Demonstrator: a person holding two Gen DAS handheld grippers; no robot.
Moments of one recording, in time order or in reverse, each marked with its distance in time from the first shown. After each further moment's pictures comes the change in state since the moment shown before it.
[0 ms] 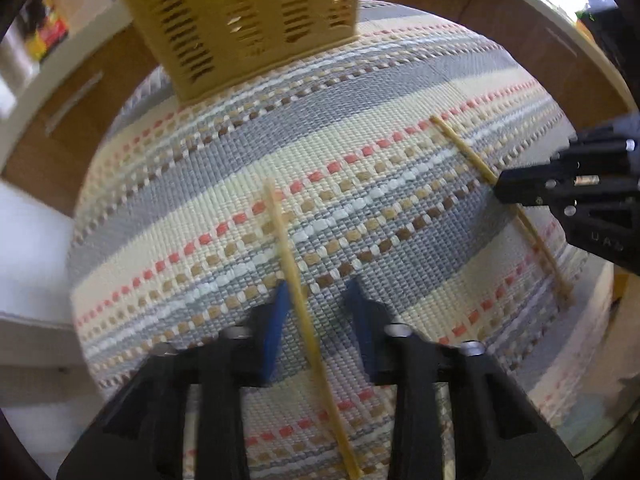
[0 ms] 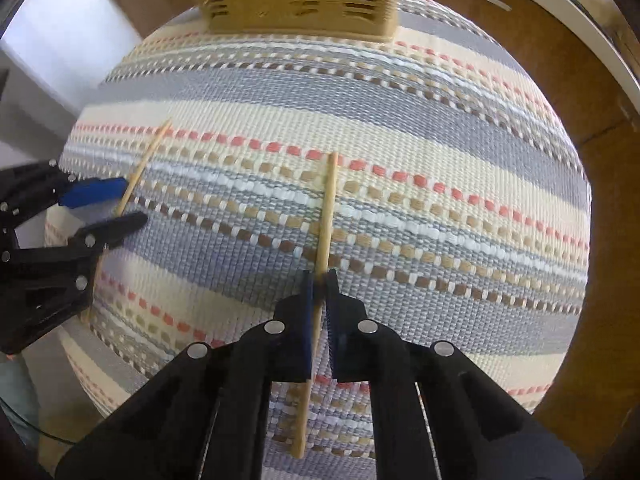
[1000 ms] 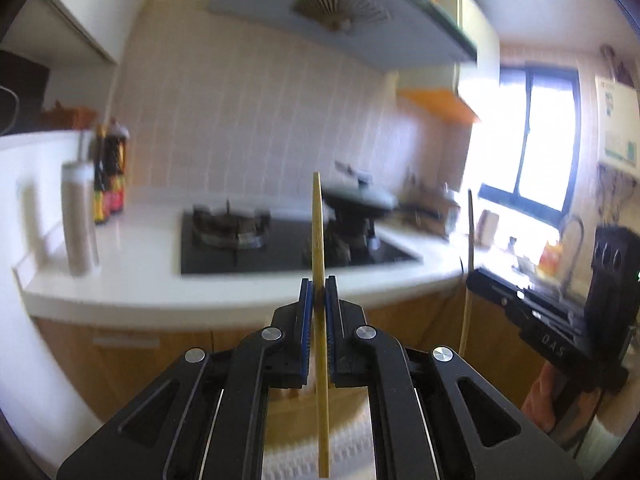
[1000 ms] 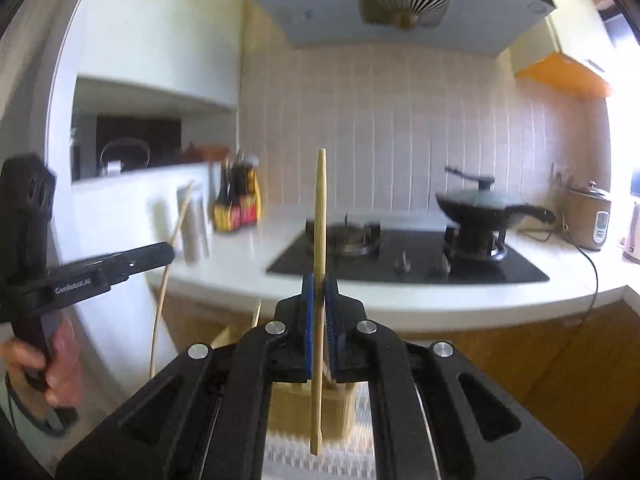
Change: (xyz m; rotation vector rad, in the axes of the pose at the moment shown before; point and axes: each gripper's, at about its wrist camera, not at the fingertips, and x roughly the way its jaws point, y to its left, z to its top) left arm -0.214 0.091 0.084 -0.247 -1.024 -0.102; right arm -0.224 -0.035 0.068 0.026 -1.139 -0.011
